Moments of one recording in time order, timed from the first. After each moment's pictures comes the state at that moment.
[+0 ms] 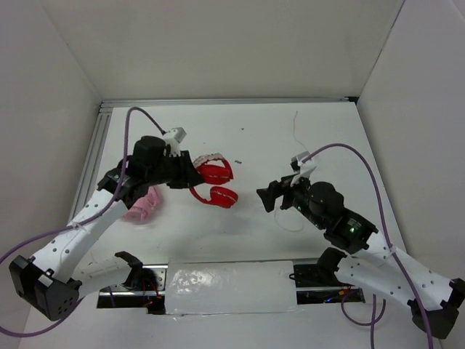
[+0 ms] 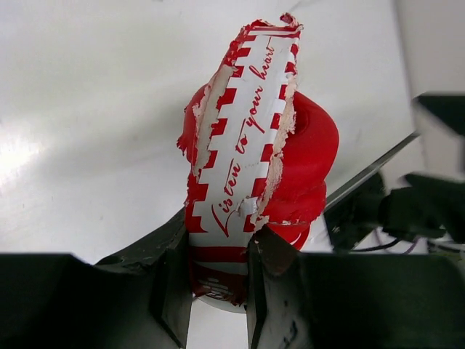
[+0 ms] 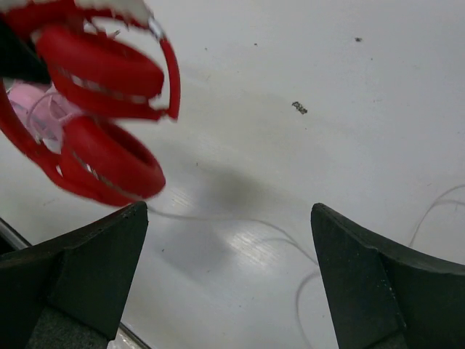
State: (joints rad) left arm -0.50 1.08 1.05 -0.61 0.26 -0.53; right arm 0.83 0.66 0.70 -0.28 0.24 0.26
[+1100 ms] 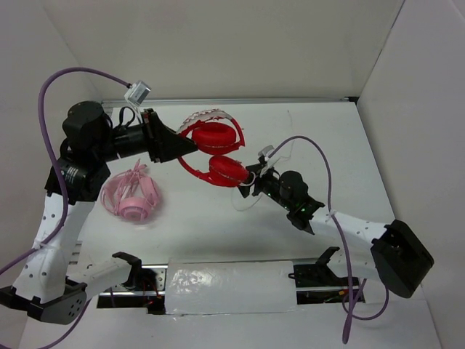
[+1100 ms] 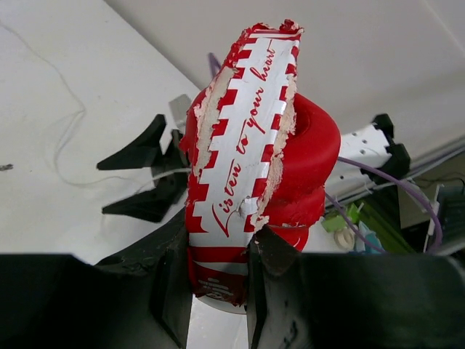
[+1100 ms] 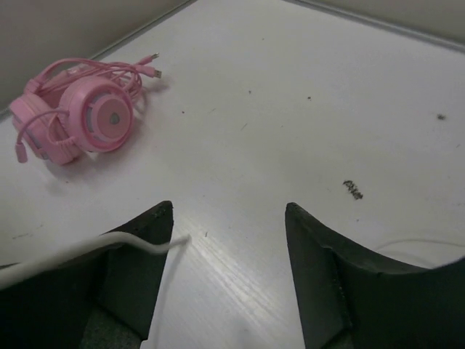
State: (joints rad) left arm -0.31 1.06 1.53 -0.56 0.81 -0.53; right arm 0.73 1.16 0.50 0.61 -0.05 0.12
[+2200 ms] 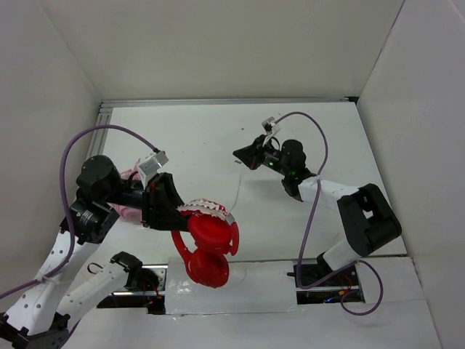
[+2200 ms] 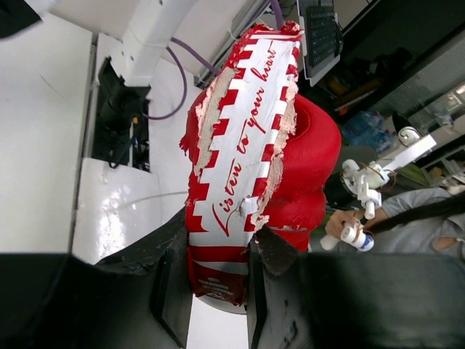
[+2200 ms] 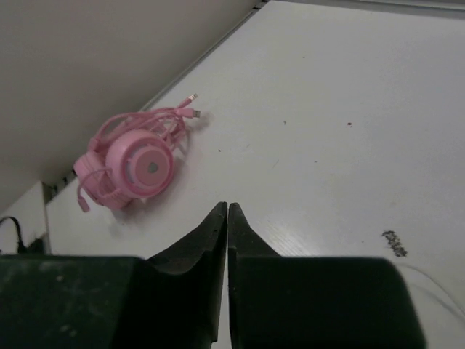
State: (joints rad) left arm -0.44 0.74 1.00 -0.23 1.31 -0.63; right arm 0.45 1.52 0.70 0.80 -0.49 0.43
